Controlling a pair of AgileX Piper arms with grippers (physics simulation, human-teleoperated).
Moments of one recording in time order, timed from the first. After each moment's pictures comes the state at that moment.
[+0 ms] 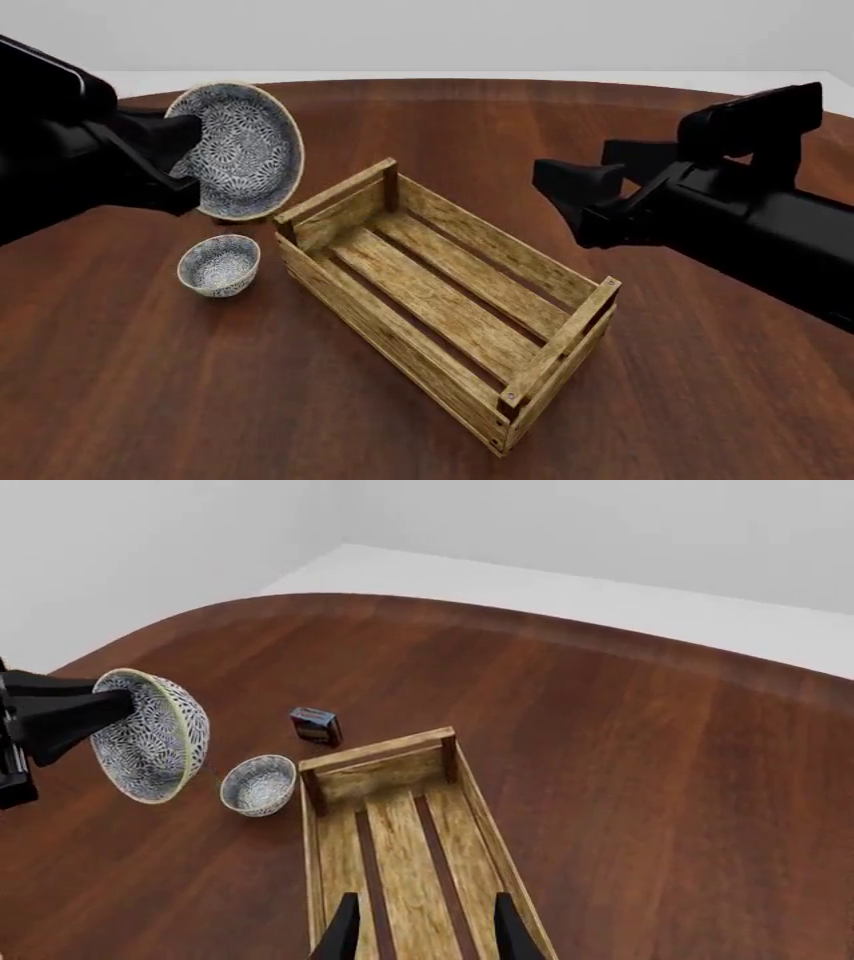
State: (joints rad) left arm -0.34 0.93 -0.72 0.10 0.20; right arm 0.57 0.97 -0.63 -0.07 0.09
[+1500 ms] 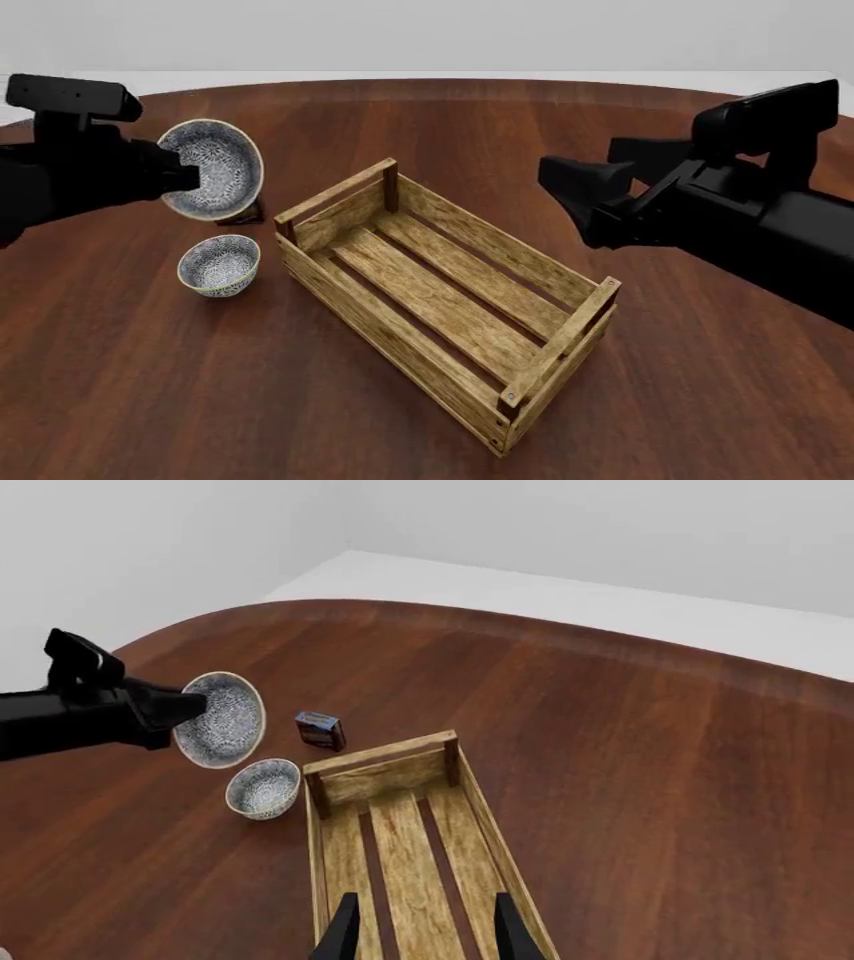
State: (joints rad) left arm -0.07 1.28 -0.80 0.08 0.04; right arm 0.57 0.94 -0.63 -0.05 0.10
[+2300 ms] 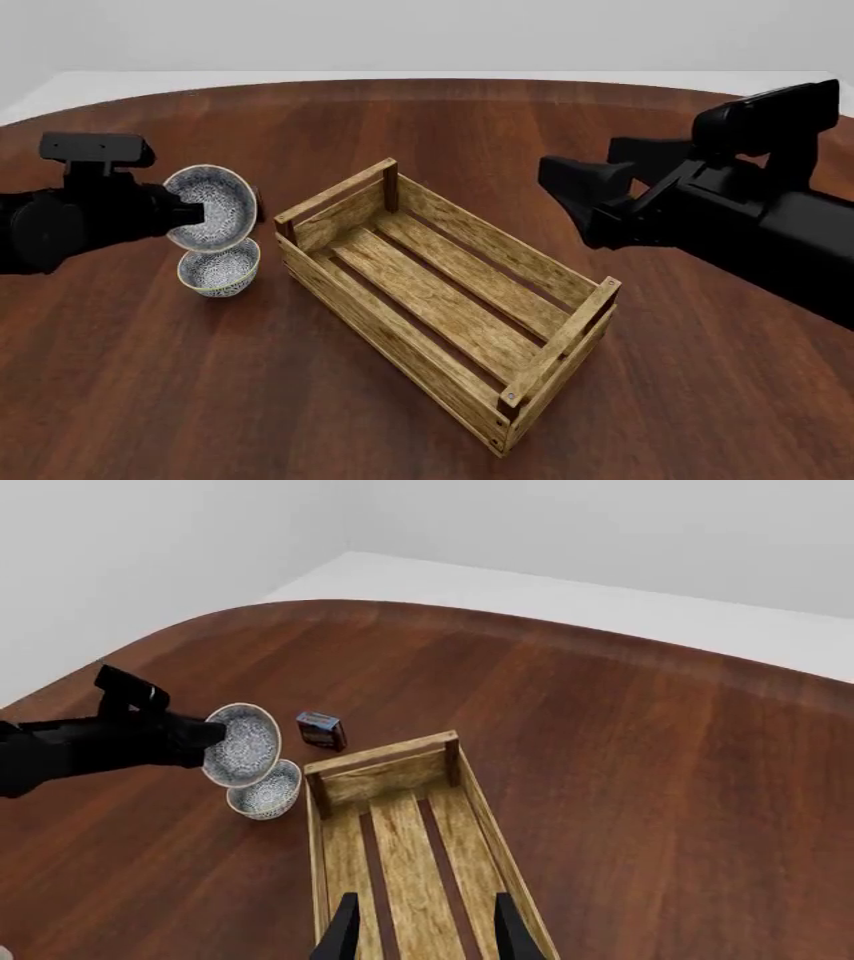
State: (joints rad) left arm 0.01 1.46 -0.75 -0.07 0.02; right arm 0.58 0.94 -0.63 -0.05 0.09
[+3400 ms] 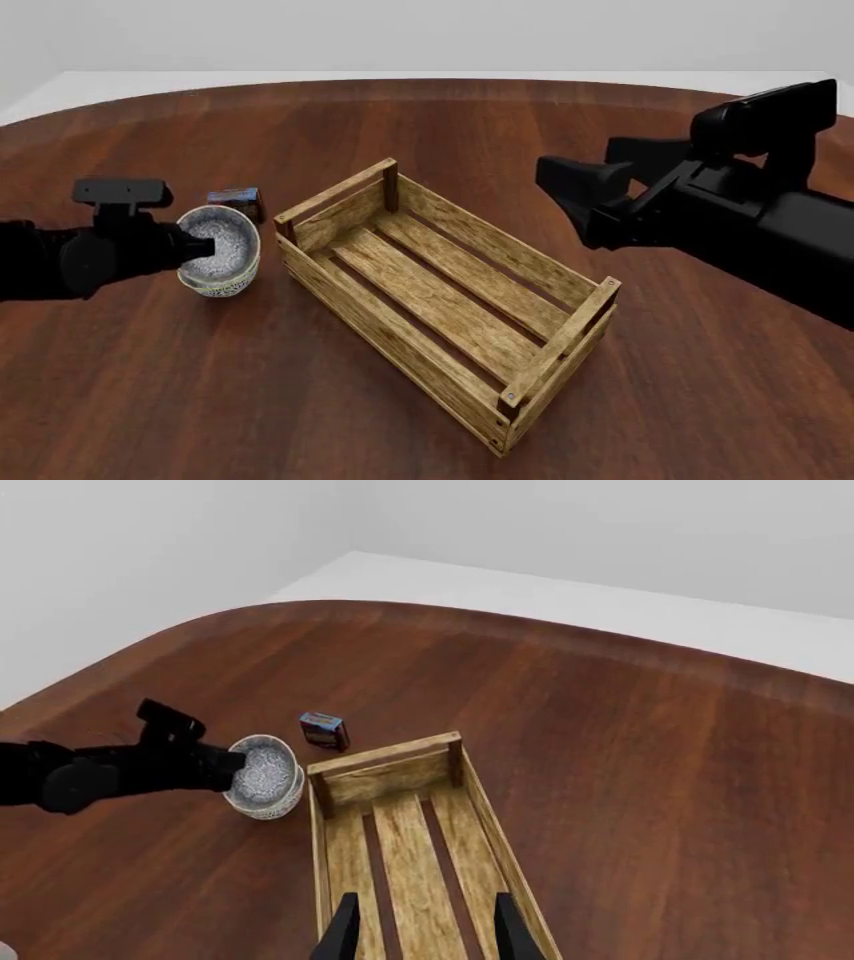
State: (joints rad) left arm 0.05 1.66 -0.72 -0.21 0.02; right arm 0.58 0.94 -0.63 -0.06 0.10
